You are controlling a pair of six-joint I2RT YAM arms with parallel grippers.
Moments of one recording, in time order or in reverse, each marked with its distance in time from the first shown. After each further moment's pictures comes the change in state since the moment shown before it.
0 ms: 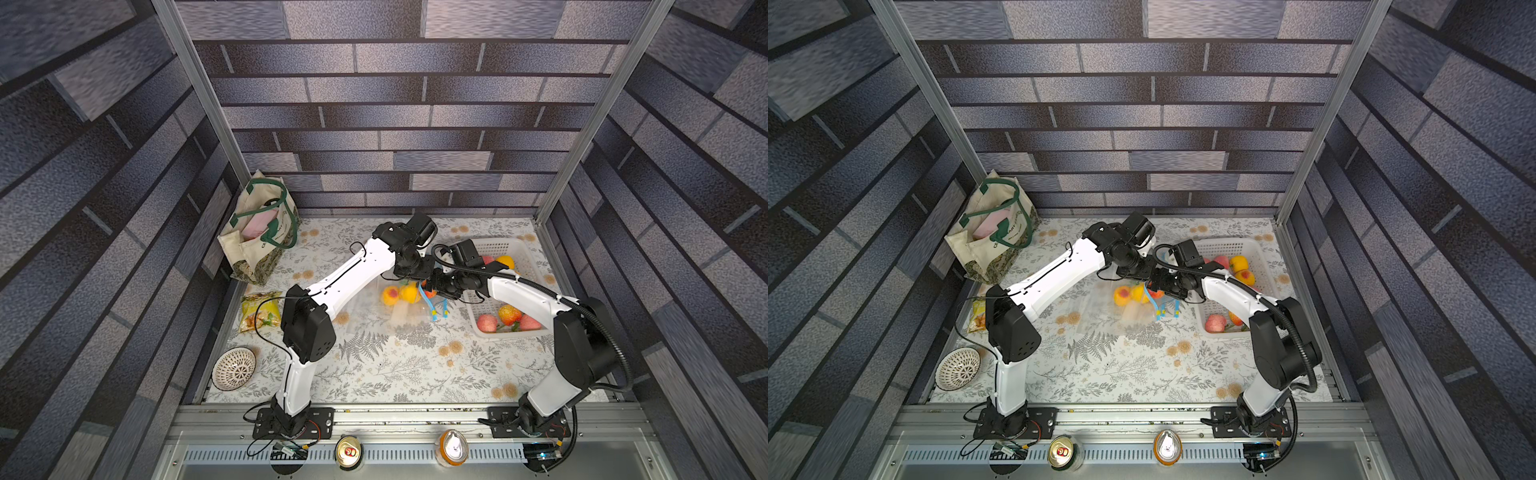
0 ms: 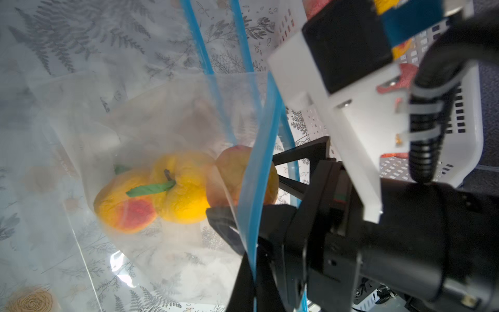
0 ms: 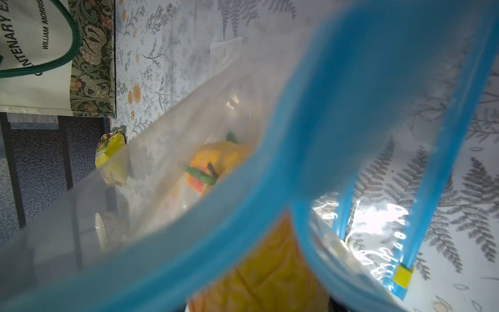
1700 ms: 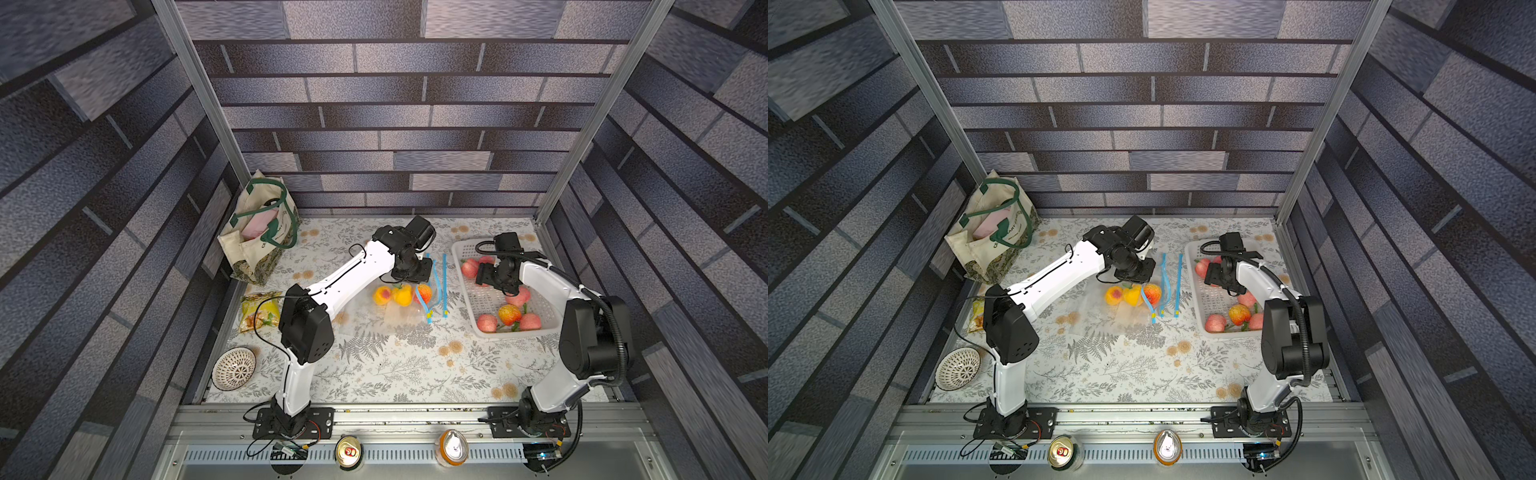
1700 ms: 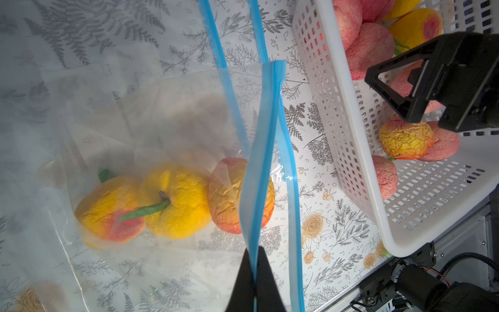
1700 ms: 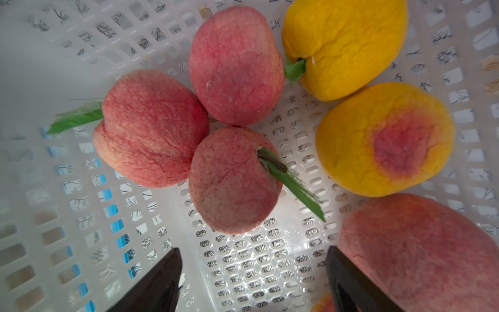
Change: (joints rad) left arm 0.005 -0.003 -0.055 0.031 -0.033 0.000; right arm -0.379 0.024 0.032 -0.230 0.476 -0.259
